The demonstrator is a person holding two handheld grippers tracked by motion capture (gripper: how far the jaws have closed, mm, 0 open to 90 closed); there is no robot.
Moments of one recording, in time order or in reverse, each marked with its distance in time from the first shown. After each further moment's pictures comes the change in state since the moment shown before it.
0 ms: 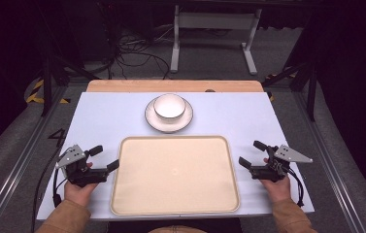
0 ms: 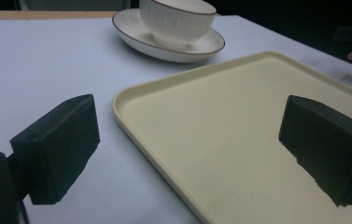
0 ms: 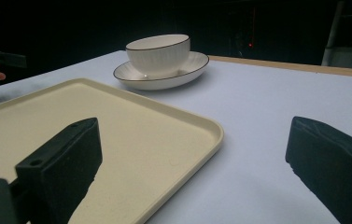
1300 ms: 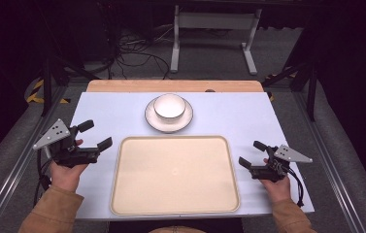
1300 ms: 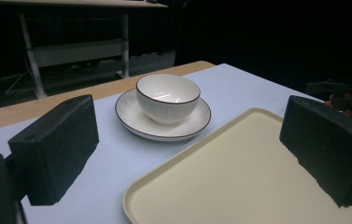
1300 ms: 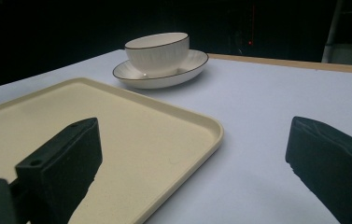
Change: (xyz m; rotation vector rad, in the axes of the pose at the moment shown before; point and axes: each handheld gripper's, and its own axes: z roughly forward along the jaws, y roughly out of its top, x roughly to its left) left arm -0.016 0.089 -0.022 -0.091 -0.010 0.114; right arm 0.000 0.000 0.000 0.004 -0.001 0.012
